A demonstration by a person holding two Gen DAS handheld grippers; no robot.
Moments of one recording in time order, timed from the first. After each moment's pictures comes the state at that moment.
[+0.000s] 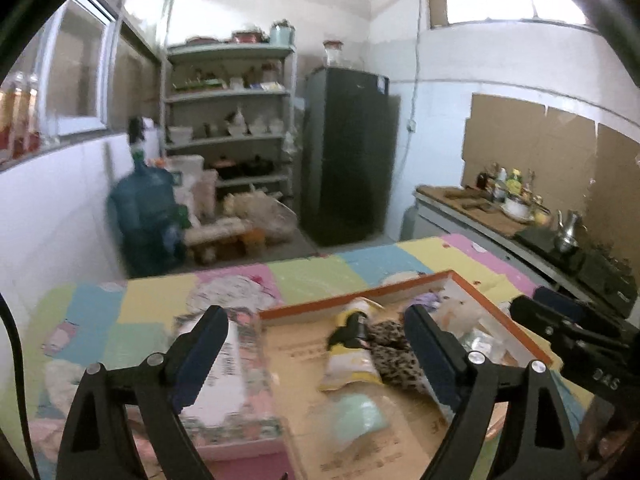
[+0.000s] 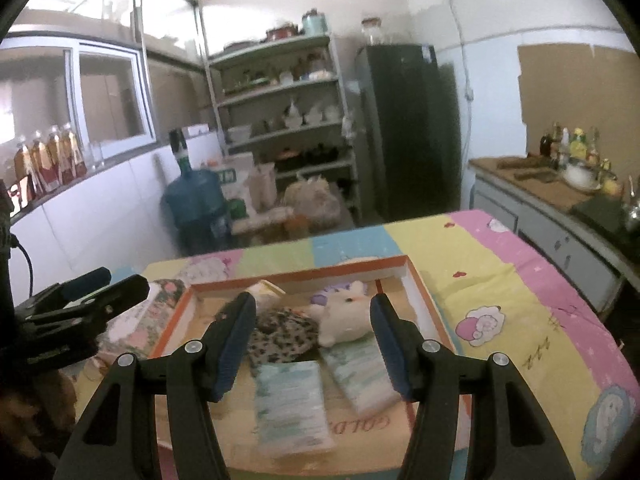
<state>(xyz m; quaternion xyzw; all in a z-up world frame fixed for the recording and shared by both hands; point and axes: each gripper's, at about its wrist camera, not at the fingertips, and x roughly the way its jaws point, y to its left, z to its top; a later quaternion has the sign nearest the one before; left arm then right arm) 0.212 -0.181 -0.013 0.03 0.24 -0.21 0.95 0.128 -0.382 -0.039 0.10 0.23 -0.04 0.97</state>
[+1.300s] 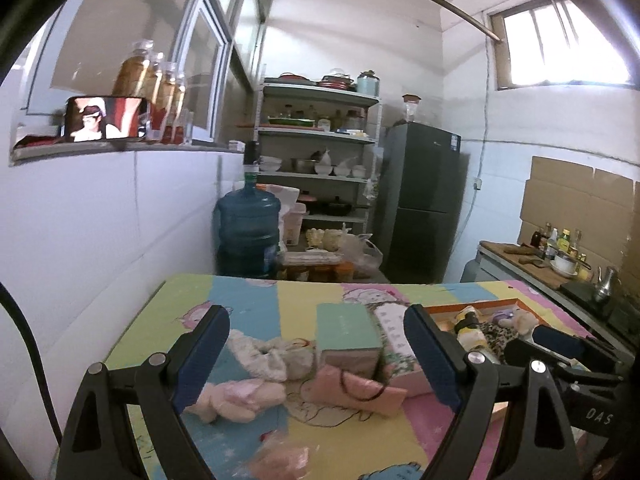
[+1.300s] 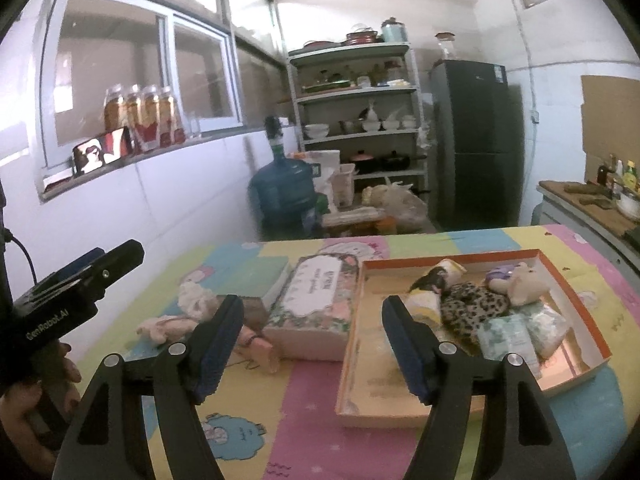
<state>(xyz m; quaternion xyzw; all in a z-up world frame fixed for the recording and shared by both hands) 0.133 0.024 -0.002 -0.03 0.17 -0.10 0.98 0.105 -0.193 -0.028 0.07 0.23 0.07 0.97</state>
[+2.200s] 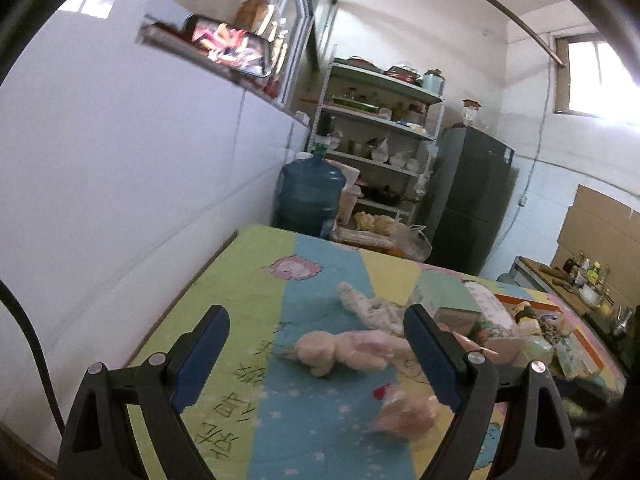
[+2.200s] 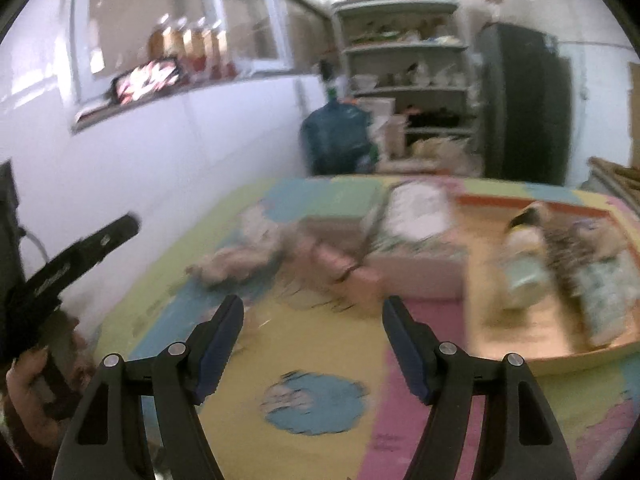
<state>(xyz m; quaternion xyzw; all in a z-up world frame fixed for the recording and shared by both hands) 0.125 0.134 -0.052 -0.11 0.21 -0.03 0.97 0.119 -0.104 -0.084 0.05 0.32 0.18 0.93</state>
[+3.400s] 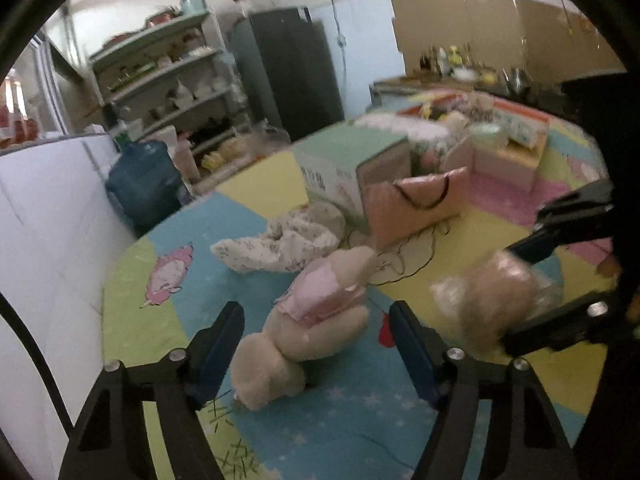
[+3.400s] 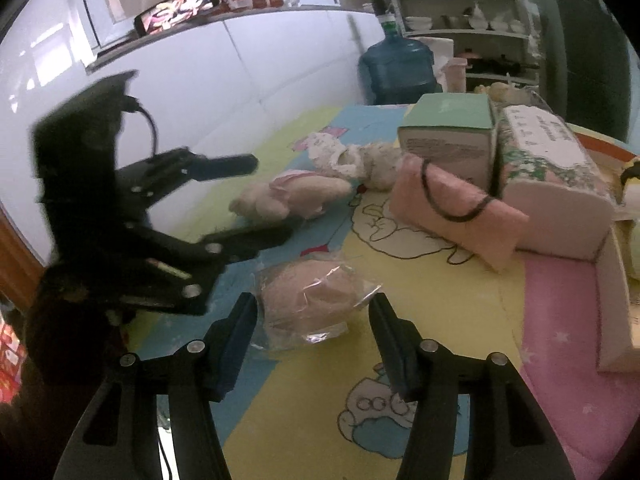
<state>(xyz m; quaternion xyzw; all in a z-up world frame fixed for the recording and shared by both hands) 0.216 0.067 -0.103 0.24 0.31 -0.31 0.86 0.147 -0.068 -0.126 0.07 0.39 0.25 0.88</state>
